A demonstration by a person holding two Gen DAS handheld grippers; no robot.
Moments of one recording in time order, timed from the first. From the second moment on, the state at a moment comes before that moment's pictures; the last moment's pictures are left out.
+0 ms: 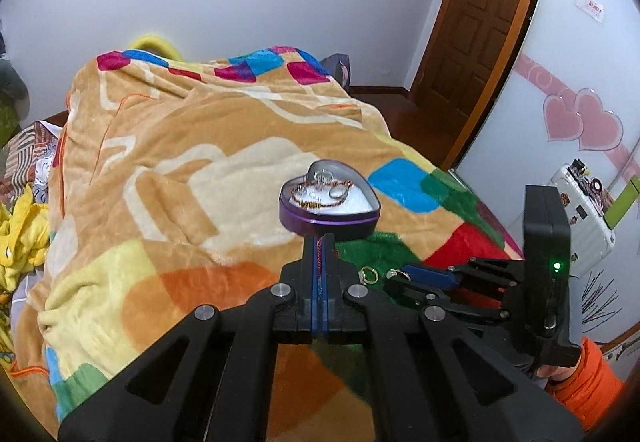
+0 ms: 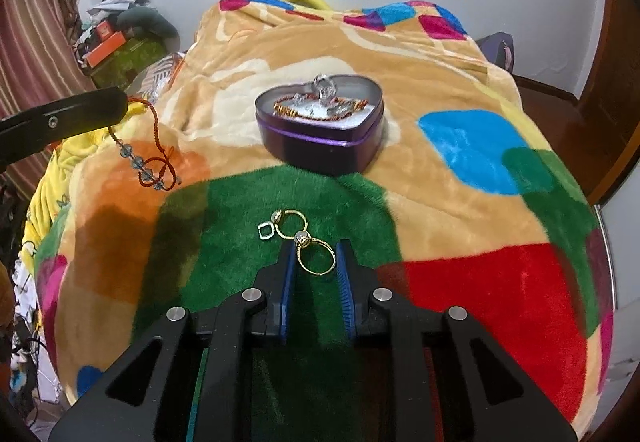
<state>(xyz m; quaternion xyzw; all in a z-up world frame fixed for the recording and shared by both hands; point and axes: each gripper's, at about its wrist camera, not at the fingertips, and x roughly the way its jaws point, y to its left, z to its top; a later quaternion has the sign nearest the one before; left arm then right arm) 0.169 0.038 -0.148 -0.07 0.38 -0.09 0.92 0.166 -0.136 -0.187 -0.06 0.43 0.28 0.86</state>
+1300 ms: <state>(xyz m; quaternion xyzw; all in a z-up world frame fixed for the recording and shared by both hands) 0.250 0.025 -0.140 -0.06 0.36 -0.12 0.92 0.219 -0.125 -0.141 -0.03 0.35 0.29 0.89</state>
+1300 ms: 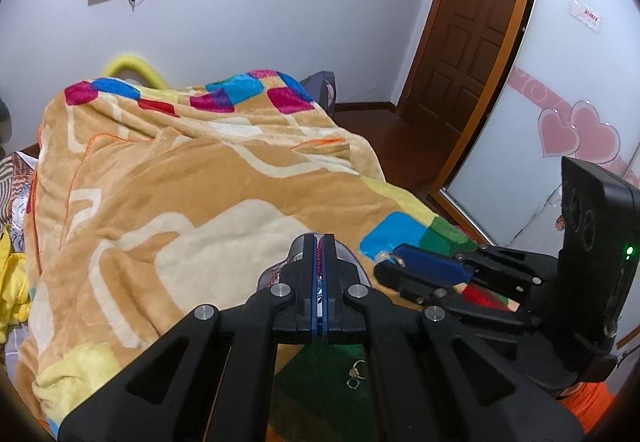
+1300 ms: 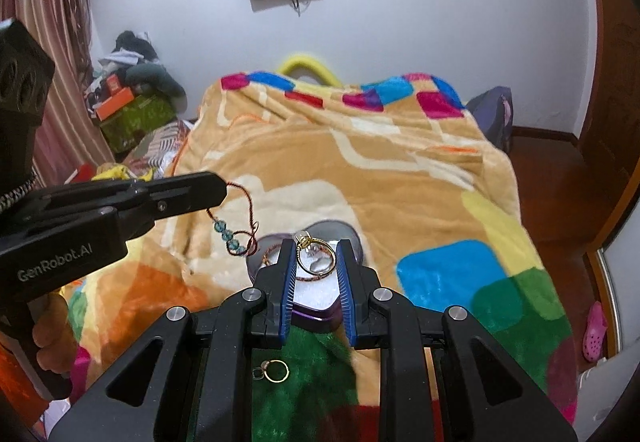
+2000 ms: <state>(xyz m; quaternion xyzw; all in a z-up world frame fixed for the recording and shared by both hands) 0.276 0.031 -0.189 -0.07 0.42 -0.12 0.89 0.237 -0.110 -0.169 -0.05 0.40 0.30 0.86</state>
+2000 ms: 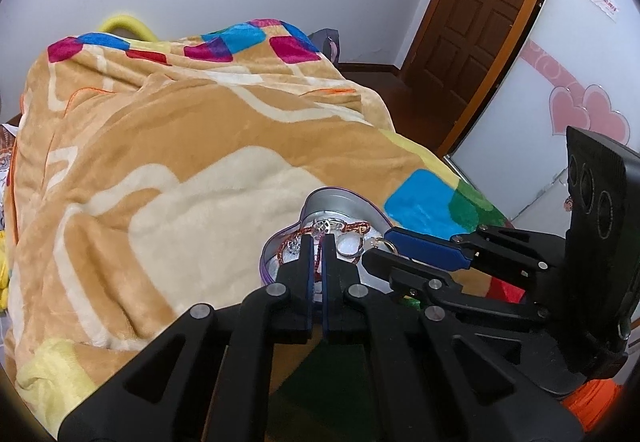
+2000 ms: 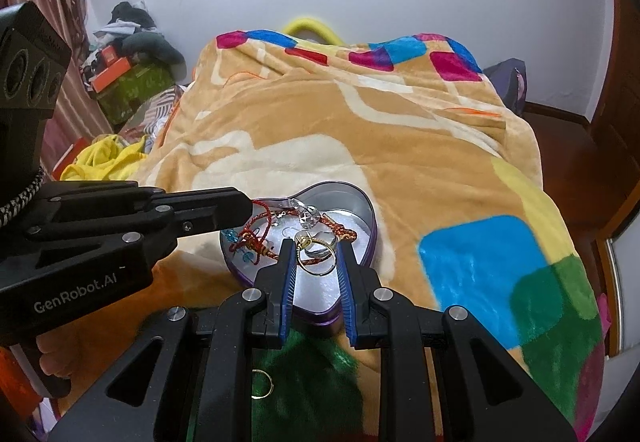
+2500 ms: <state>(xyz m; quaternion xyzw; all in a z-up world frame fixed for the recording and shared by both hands) 0.259 0.038 -0.167 -0.06 0.41 -0.11 0.90 0.230 -0.107 -0.160 -0.07 0.40 0.29 0.86</state>
